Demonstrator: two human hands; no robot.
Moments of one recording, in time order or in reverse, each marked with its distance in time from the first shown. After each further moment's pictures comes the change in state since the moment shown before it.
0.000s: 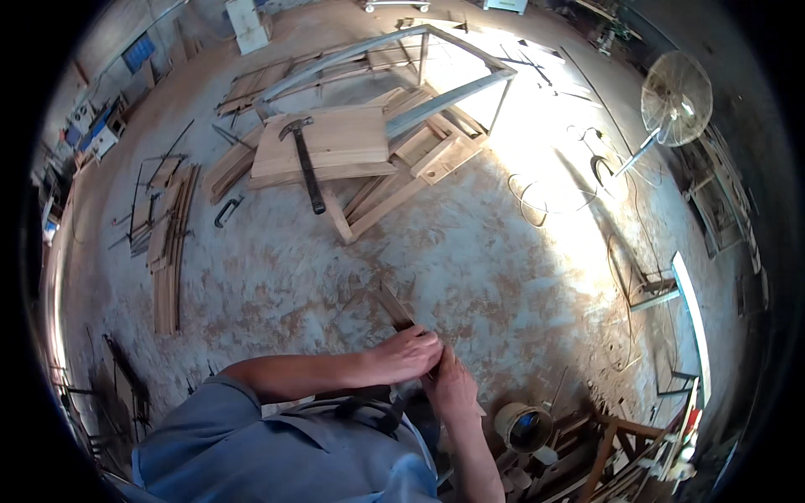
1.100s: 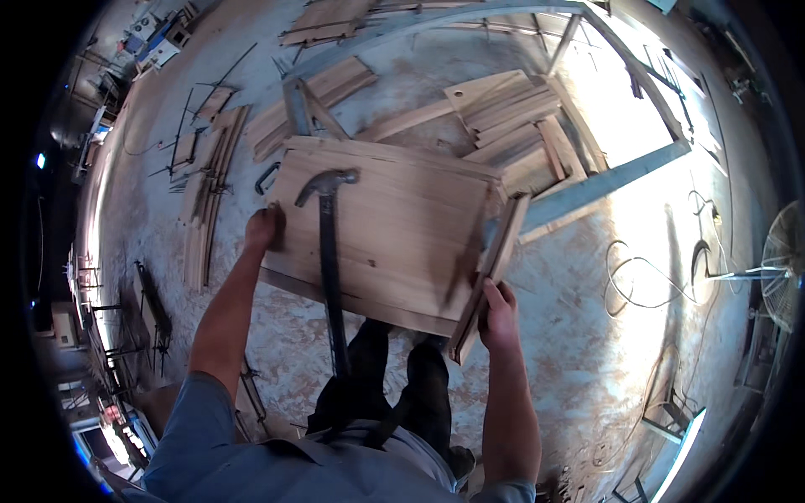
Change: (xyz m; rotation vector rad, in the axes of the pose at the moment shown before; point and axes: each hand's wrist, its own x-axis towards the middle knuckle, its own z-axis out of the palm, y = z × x) left_hand -0.301 -0.616 0.123 -0.179 -0.098 -2.127; right_hand 0.622 -0.140 0.031 1.358 -0.355 0.295
